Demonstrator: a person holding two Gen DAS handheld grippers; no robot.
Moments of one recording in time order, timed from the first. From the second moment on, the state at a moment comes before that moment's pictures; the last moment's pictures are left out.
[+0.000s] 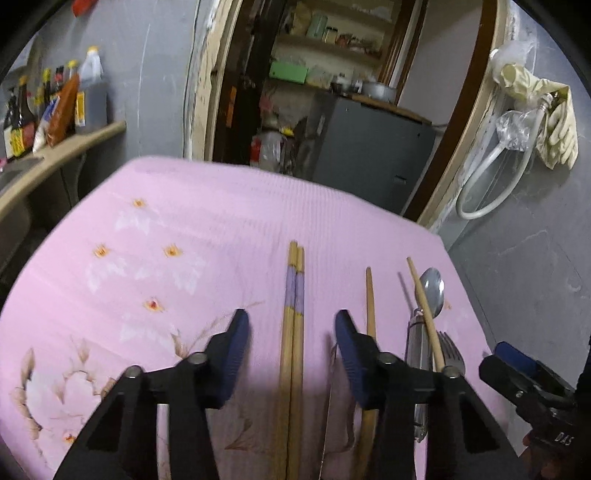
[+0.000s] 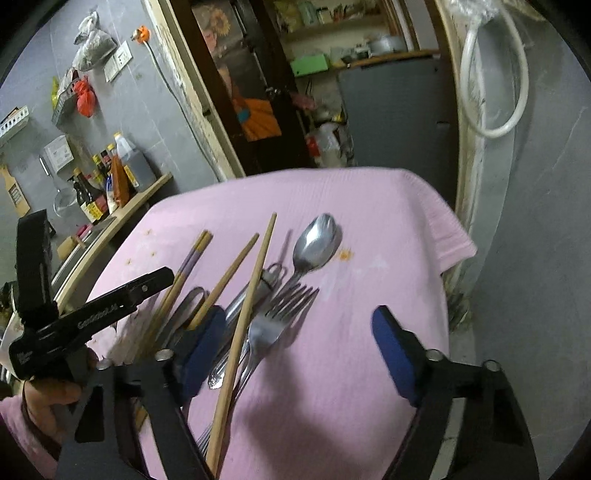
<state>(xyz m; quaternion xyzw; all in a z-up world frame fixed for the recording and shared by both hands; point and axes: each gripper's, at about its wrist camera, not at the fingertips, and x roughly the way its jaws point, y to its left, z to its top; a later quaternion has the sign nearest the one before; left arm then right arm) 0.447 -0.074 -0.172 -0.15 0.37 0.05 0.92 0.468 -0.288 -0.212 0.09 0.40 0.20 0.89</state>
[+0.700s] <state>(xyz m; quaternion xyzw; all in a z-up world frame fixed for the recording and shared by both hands) 0.485 -0.064 -0.178 -0.12 0.44 0.03 0.89 0.489 -0.268 -0.232 0.12 0.44 0.25 0.85</state>
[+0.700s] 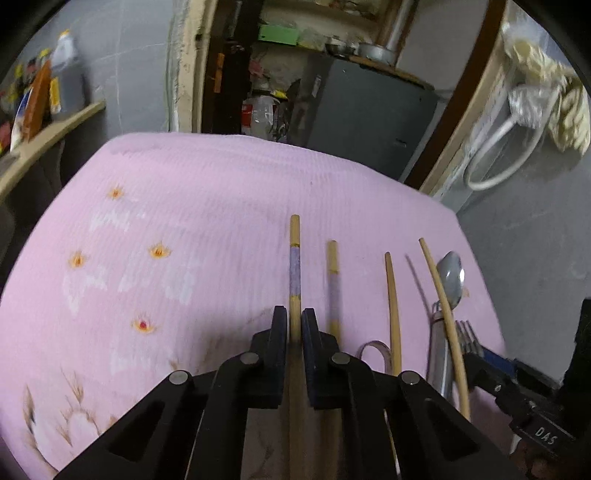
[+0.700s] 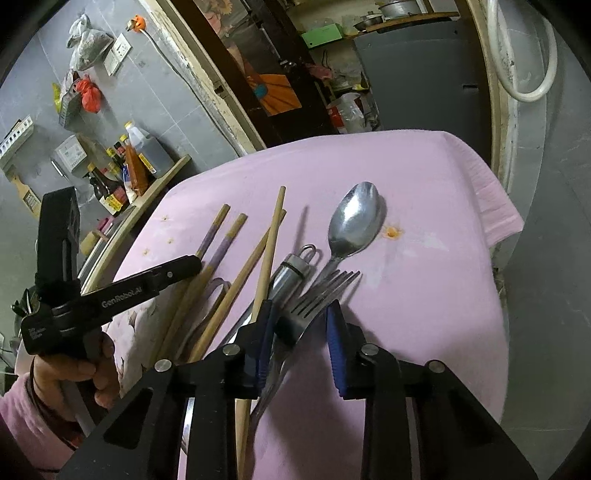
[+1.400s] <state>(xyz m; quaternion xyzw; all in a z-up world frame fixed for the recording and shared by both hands) 0.451 -0.070 -0.161 -0.15 0.43 0.00 0.89 0.441 -0.278 -0.186 0.15 0.40 0.24 0.87</state>
